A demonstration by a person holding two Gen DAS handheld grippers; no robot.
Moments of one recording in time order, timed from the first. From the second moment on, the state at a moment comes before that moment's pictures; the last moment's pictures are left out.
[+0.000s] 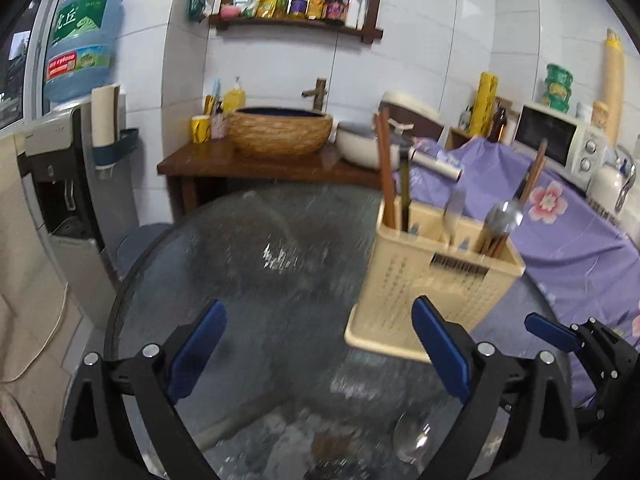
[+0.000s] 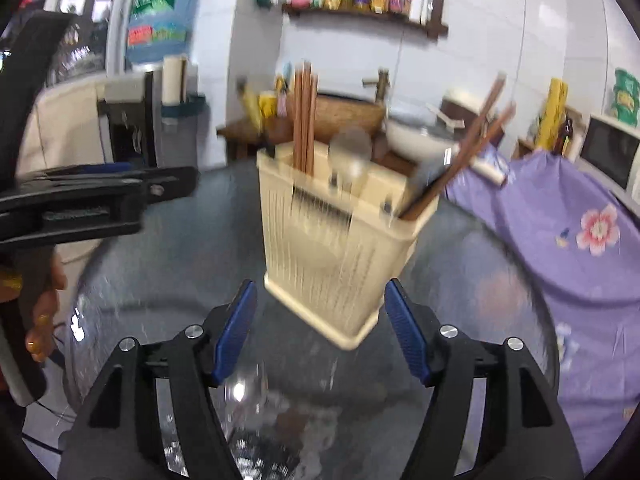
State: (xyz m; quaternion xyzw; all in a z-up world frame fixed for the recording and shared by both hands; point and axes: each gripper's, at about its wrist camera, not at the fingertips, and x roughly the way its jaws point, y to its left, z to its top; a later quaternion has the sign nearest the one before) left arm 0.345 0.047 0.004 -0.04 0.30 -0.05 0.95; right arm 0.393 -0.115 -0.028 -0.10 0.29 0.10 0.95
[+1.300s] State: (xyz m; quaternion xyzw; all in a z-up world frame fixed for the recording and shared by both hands) left arm 0.308 0.087 -0.066 -0.03 0.36 0.03 0.93; right arm 0.418 -0.075 -0.123 -0.03 0.45 0.04 0.89
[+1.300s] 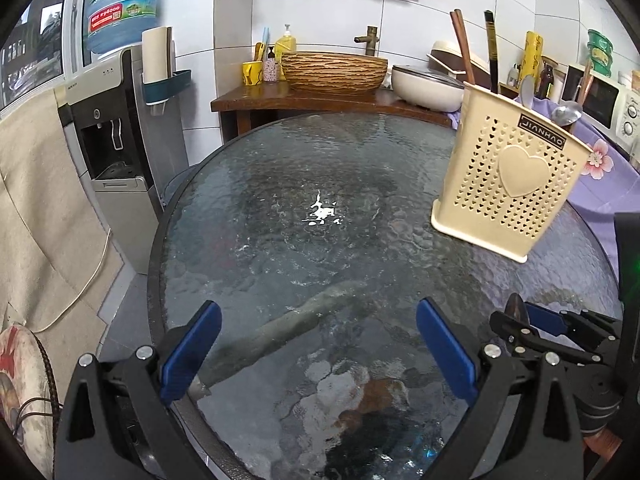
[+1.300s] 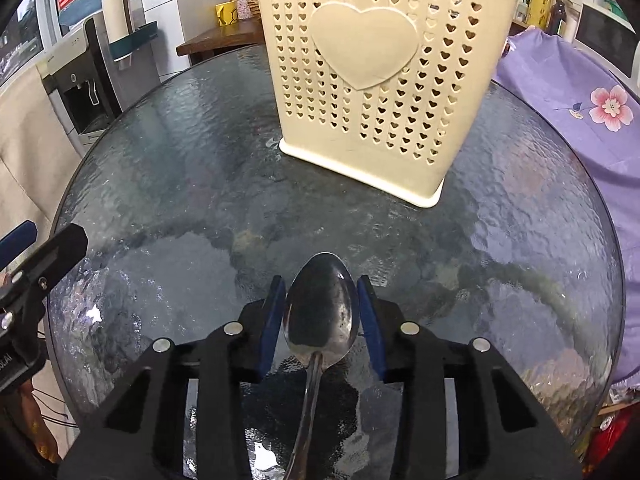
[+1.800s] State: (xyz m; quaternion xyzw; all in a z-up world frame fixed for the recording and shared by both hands) left arm 0.305 0.083 -0.060 -0.03 0.36 0.02 0.93; right arm 0.407 -0.100 -0.089 0.02 0.41 0.10 0.91
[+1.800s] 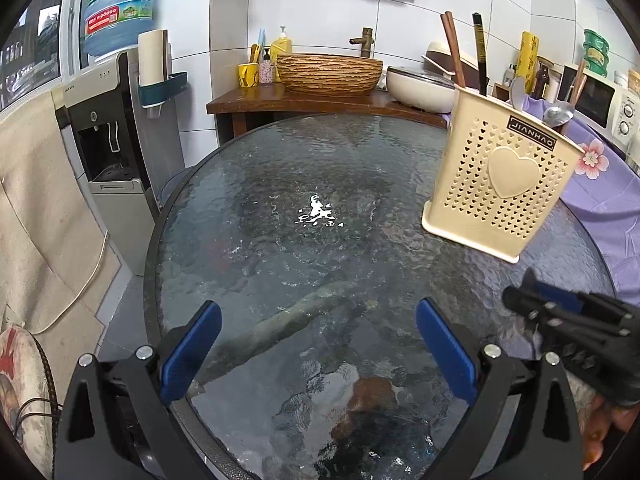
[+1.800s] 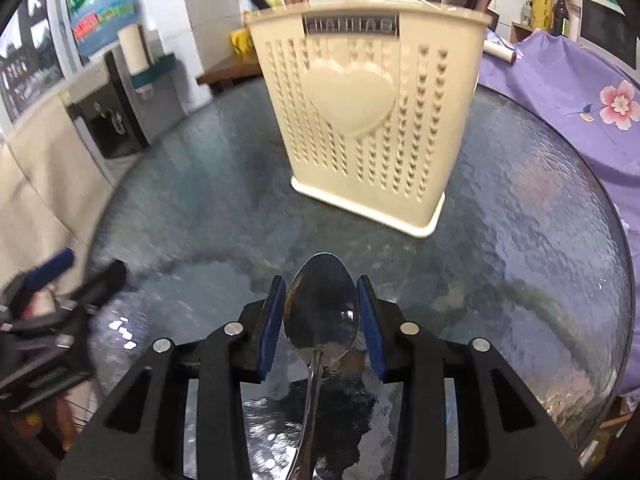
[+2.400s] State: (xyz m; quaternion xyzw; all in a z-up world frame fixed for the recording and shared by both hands) left arm 0.307 0.060 -0.034 -0.02 0.34 -0.02 0.94; right arm 0.391 -0.130 -0.011 0.04 0.36 0.18 0.91
